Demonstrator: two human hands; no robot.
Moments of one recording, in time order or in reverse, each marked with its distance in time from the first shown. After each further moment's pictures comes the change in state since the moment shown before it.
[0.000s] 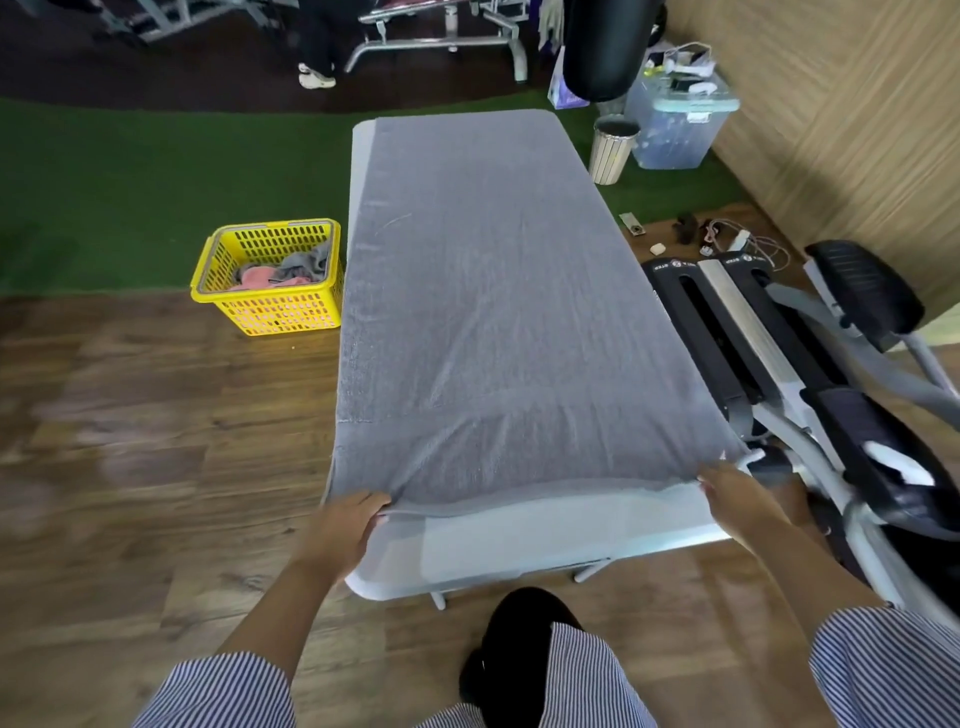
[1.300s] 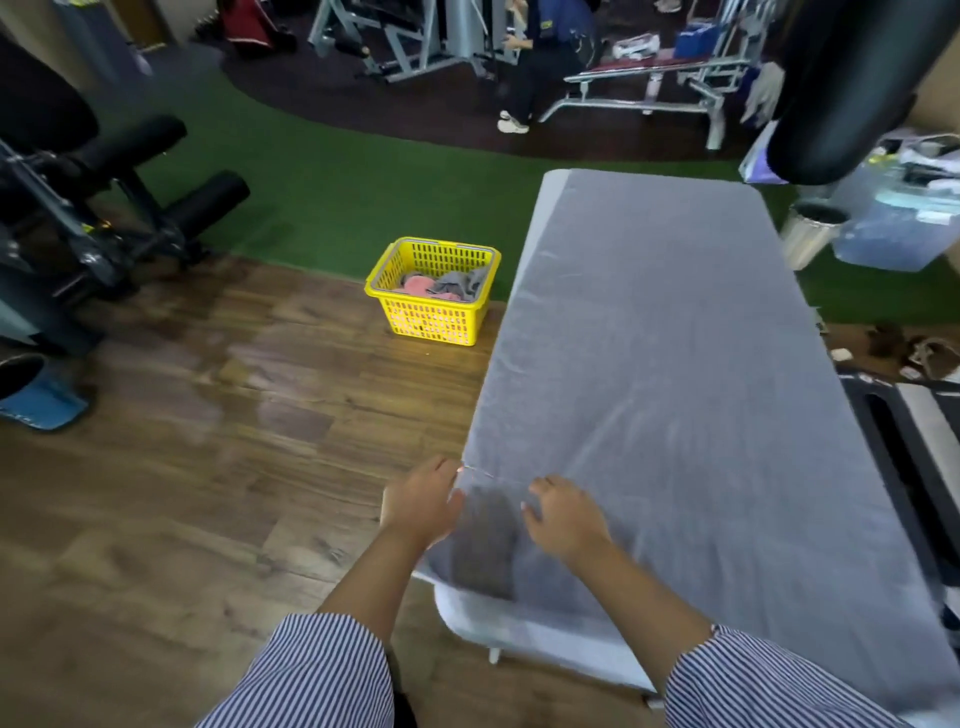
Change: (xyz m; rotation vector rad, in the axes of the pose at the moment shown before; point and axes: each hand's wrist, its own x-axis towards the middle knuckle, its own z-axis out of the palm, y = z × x) left_hand 0.016 0.007 -0.070 -0.034 0.020 -0.601; right_hand 0.007 -0.337 0.006 0.064 0.006 -0.638
